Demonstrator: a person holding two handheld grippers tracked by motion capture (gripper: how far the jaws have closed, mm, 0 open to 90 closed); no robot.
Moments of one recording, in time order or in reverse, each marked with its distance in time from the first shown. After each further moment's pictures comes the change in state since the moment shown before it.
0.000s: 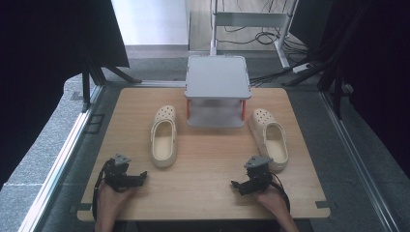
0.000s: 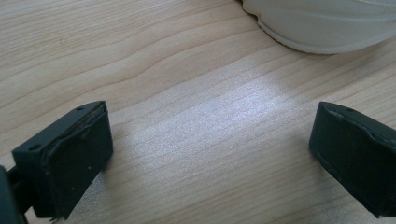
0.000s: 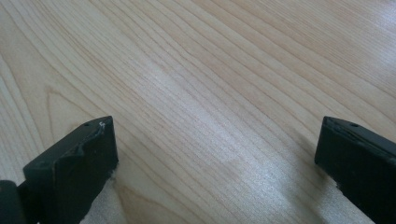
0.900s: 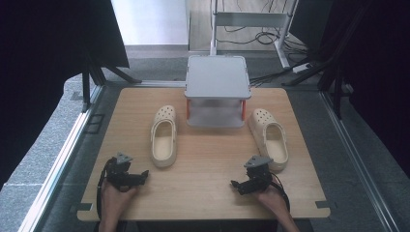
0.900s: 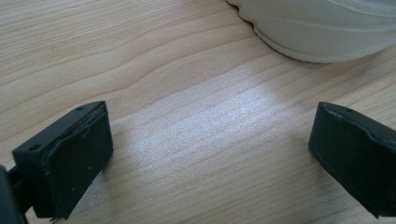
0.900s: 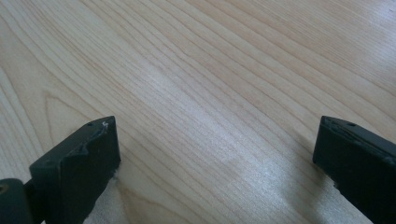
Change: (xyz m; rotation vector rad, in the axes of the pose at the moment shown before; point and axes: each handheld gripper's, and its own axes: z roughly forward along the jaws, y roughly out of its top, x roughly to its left) left arm -0.002 0.004 0.004 0.002 -0.002 0.005; right arm 0.002 0.001 -0.001 0.002 -0.021 0.024
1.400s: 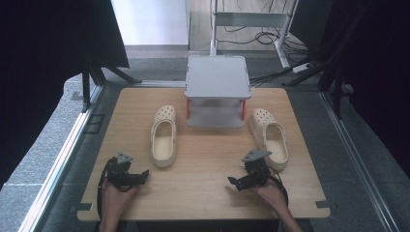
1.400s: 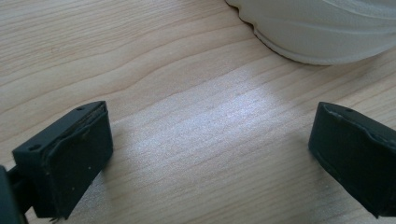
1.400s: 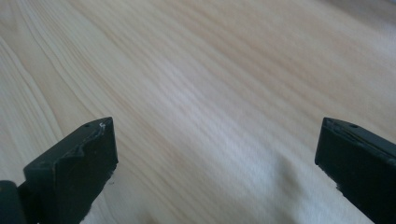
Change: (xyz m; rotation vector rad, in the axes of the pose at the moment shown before) left arm -0.001 0.001 0.001 -0.003 0.004 -0.007; right arm -0.001 0.024 -0.006 -0.013 0.070 -0.001
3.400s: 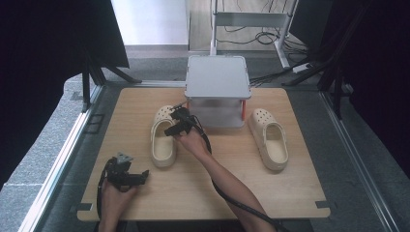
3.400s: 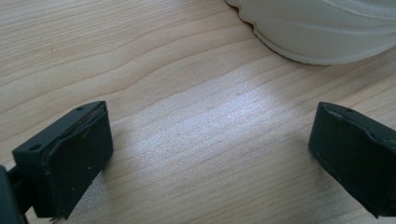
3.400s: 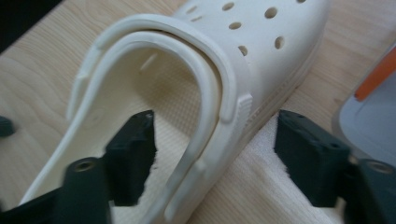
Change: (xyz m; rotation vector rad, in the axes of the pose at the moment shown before) left arm 0.000 0.000 0.000 0.000 0.001 0.004; right arm 0.042 0.224 0.167 0.107 0.027 0.153
